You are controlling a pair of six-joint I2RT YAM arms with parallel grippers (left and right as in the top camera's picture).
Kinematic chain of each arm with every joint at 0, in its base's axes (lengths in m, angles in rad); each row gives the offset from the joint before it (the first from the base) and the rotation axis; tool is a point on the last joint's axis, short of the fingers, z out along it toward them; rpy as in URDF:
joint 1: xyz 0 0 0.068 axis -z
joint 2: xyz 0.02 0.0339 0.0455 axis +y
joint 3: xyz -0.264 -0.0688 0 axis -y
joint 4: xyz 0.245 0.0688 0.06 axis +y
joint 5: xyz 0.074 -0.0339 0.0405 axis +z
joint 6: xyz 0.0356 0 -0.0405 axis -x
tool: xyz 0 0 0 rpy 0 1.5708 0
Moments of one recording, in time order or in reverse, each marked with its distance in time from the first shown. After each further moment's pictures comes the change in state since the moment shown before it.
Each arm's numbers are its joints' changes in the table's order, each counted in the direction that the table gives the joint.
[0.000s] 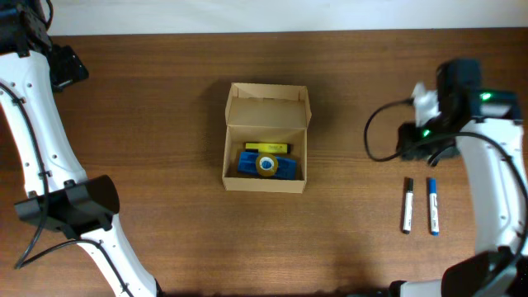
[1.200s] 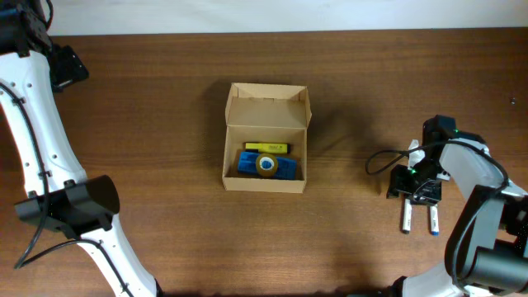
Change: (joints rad) left arm 0.000 0.000 0.000 0.000 0.000 0.000; right arm 0.145 0.172 -0.377 -0.304 0.025 -0.125
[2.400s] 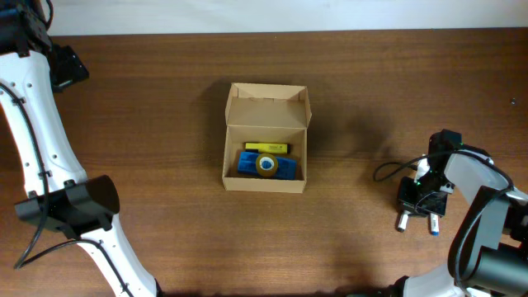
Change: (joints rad) left arm 0.000 0.000 0.000 0.000 0.000 0.000; right arm 0.064 -0.012 -0.103 -0.051 -0.030 -0.072
